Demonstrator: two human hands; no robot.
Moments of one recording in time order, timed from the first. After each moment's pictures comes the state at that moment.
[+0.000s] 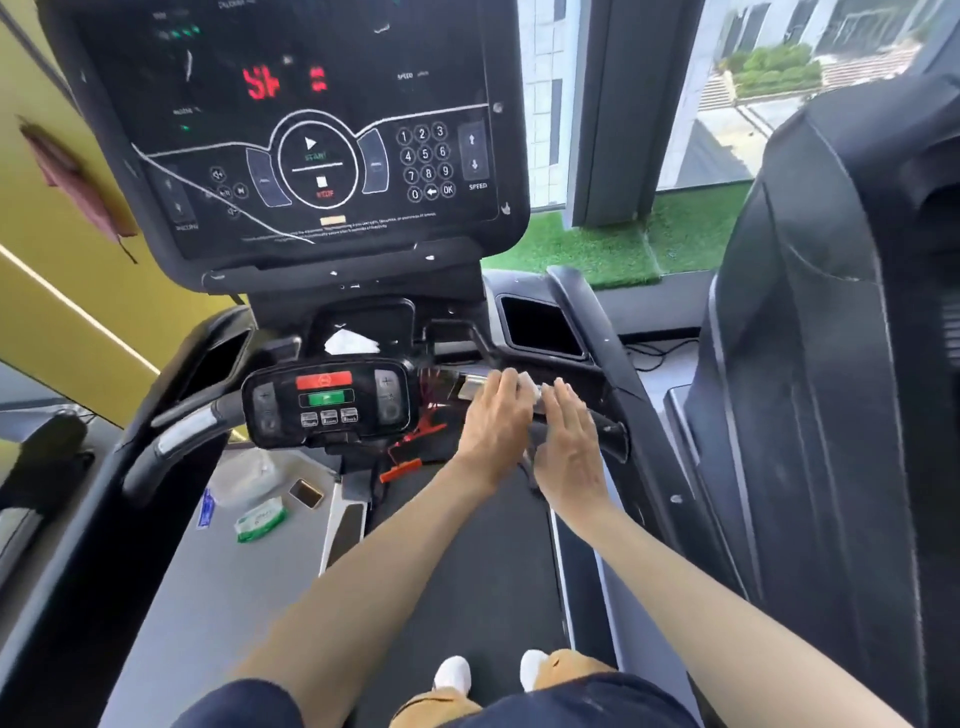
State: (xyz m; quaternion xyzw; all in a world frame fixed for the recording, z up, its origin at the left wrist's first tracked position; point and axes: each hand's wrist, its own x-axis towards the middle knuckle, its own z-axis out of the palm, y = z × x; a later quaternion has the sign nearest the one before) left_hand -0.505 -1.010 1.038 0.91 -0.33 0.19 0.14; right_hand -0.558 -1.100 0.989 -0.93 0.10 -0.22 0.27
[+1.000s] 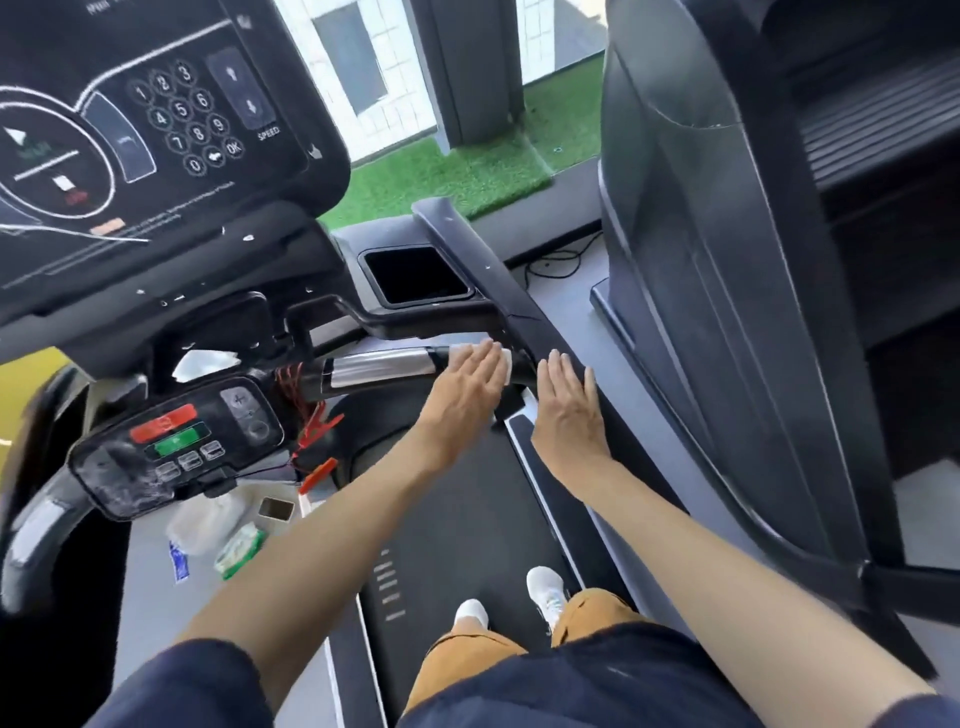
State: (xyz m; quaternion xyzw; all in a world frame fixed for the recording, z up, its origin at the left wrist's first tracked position) left_hand -0.506 -1.066 0.987 0.78 -0.60 0.12 -0.13; right_hand -0.624 -1.168 0.964 -0.96 0.24 -0.04 0.17
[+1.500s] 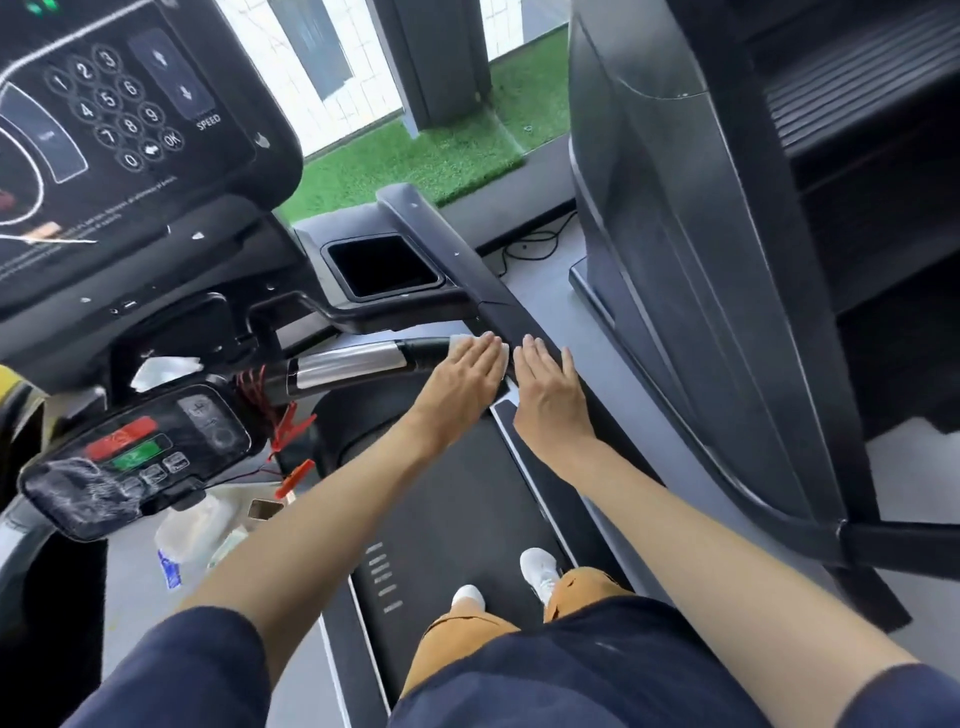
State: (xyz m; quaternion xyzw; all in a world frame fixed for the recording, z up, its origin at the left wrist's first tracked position) left_hand -0.508 -1.080 0.977 0.73 -0.65 0.11 -0.16; right_hand -0.622 -1.175 0.961 -0.96 0.22 -0.05 0.18
